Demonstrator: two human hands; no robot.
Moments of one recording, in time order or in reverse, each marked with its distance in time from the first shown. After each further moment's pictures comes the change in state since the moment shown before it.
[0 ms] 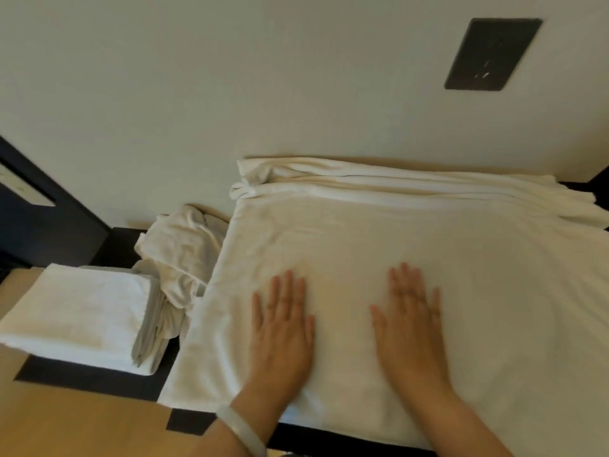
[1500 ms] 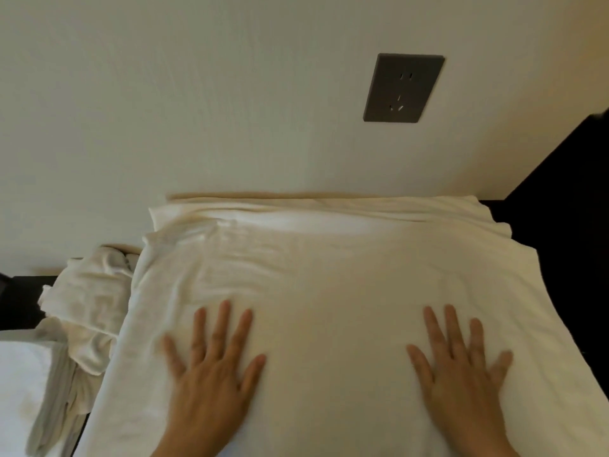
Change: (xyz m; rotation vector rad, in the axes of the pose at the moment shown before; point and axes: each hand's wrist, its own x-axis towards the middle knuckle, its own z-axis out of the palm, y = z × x) left_hand 0.047 0.007 -0.012 0.070 -0.070 0.065; right_hand 0.013 0.154 -0.010 -0.169 -0.238 0.416
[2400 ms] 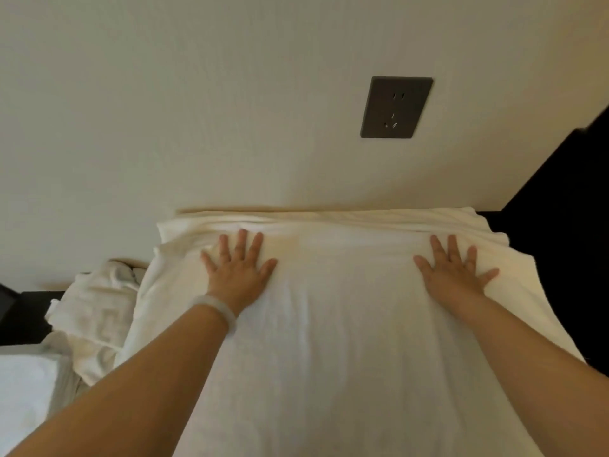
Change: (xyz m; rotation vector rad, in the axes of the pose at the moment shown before) left_hand 0.166 0.007 -0.034 -0.050 -0.067 -0.088; right_hand 0.162 -0.012 -0.059 0.165 -0.057 0.061
